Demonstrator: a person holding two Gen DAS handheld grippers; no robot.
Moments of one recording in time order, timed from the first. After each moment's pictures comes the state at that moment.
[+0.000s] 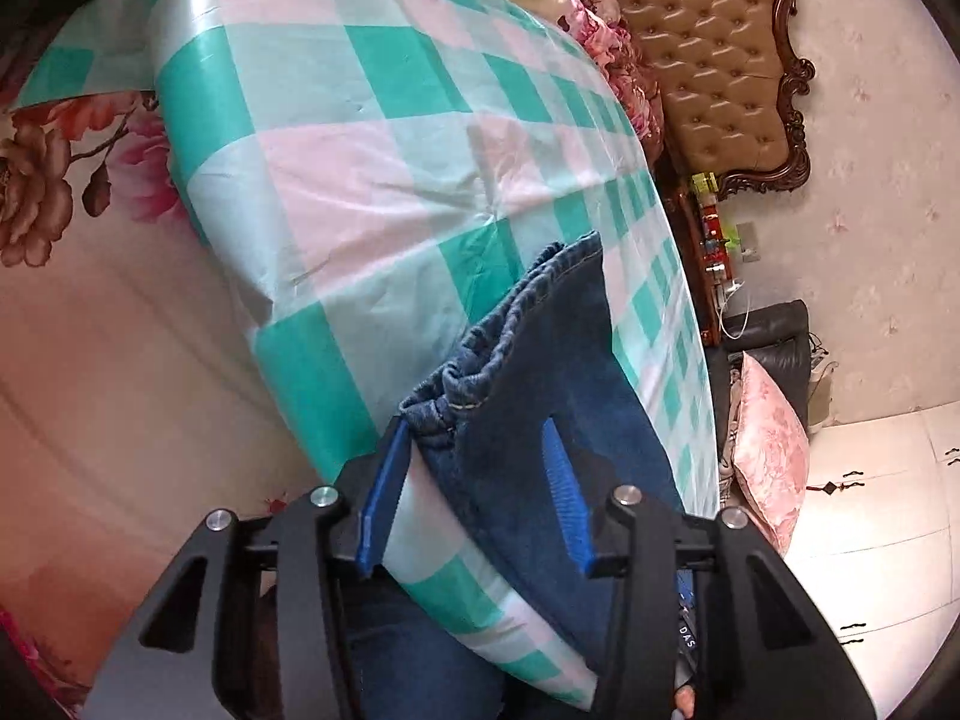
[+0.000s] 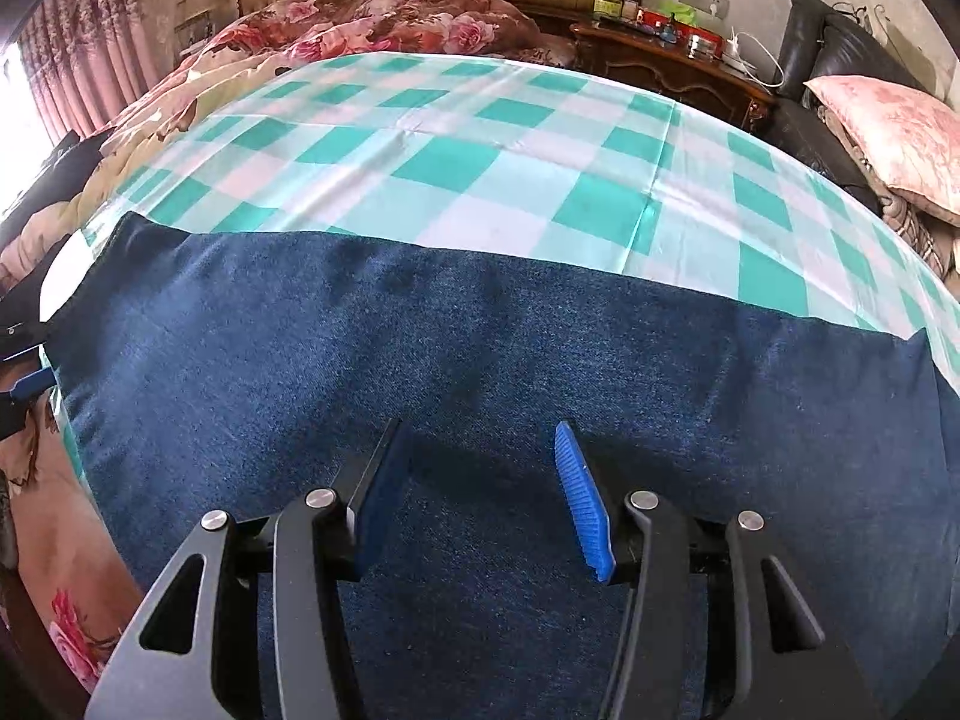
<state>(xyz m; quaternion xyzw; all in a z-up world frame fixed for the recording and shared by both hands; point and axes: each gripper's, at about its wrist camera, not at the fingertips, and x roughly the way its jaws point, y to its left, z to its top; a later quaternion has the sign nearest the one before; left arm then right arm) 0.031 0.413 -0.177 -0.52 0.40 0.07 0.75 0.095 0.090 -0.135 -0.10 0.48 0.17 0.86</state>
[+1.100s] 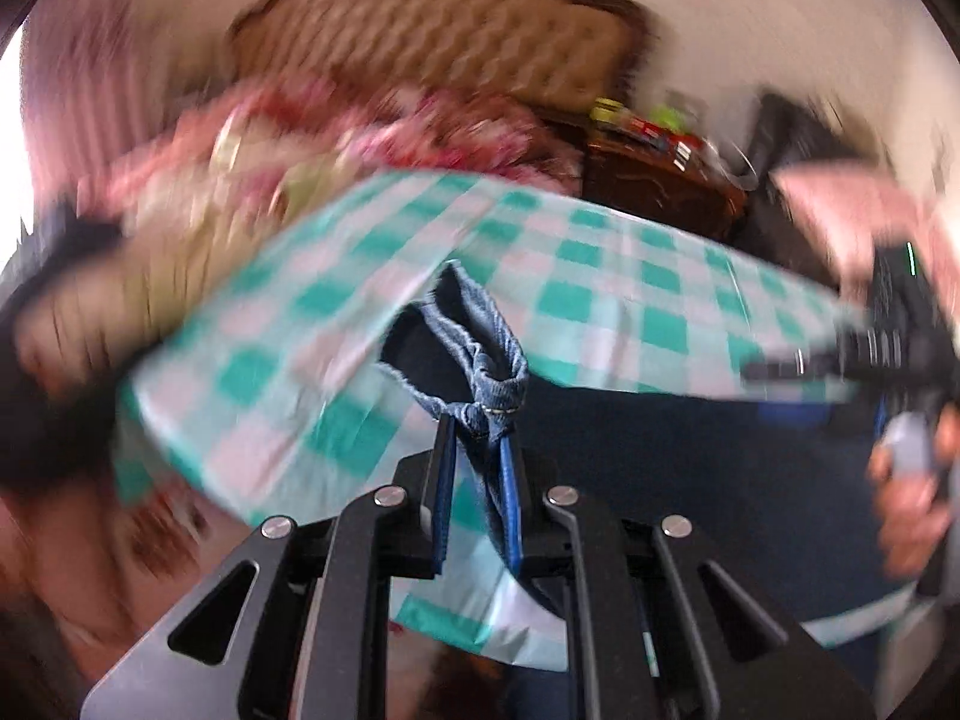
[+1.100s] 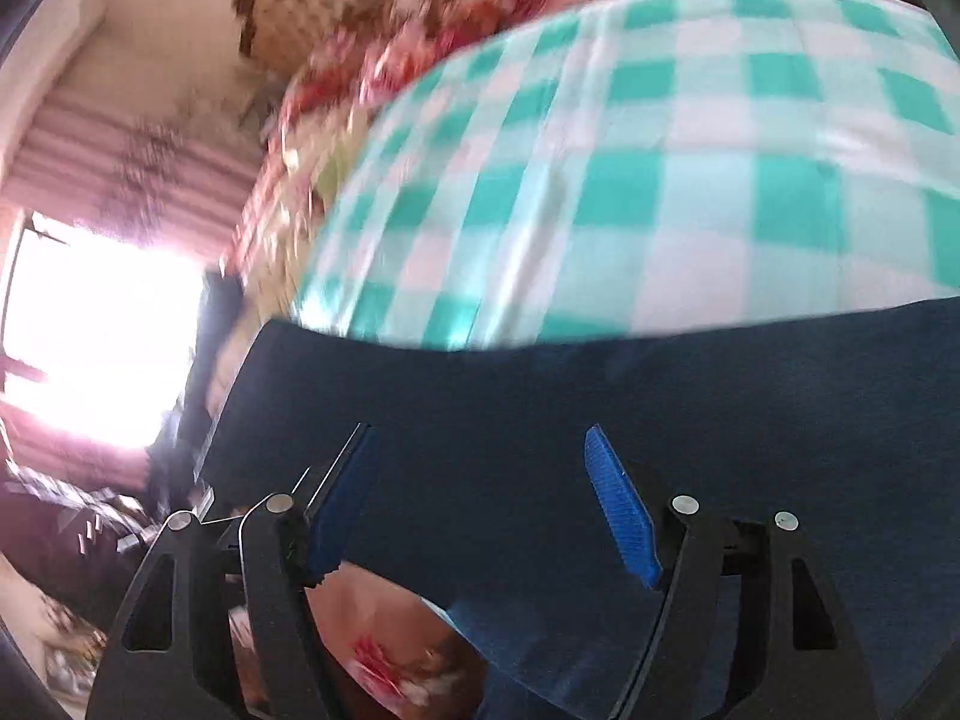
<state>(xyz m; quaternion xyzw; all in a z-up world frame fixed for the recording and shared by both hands) 0.054 0.229 -0.030 -0.03 0.37 0.10 0.92 0.162 0.099 -0.081 0.19 0.58 0.31 0.73</state>
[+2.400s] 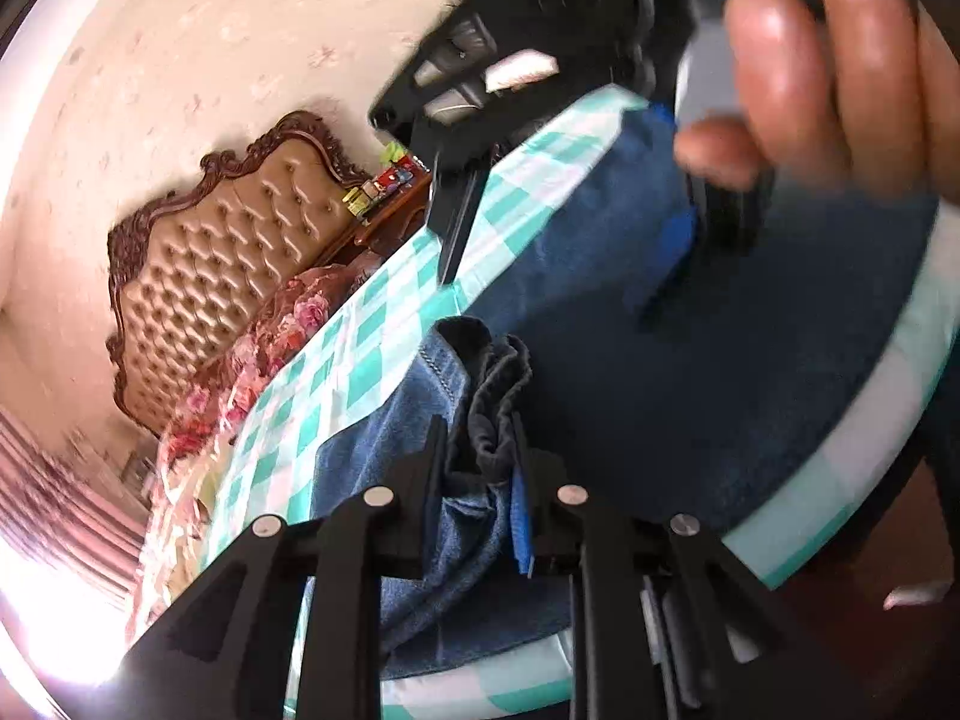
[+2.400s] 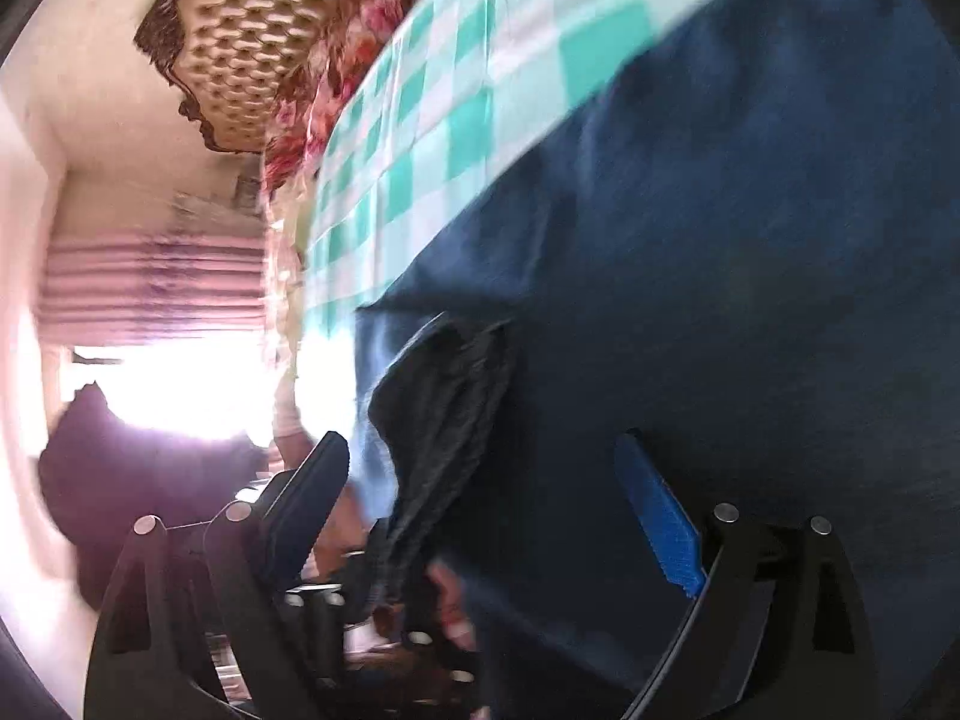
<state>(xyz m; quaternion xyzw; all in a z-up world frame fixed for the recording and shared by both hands) 0.013 -0.052 -0.121 0.34 0.28 -0.04 0.90 0.134 -0.079 -0.141 0.35 0.63 0.29 0.63</state>
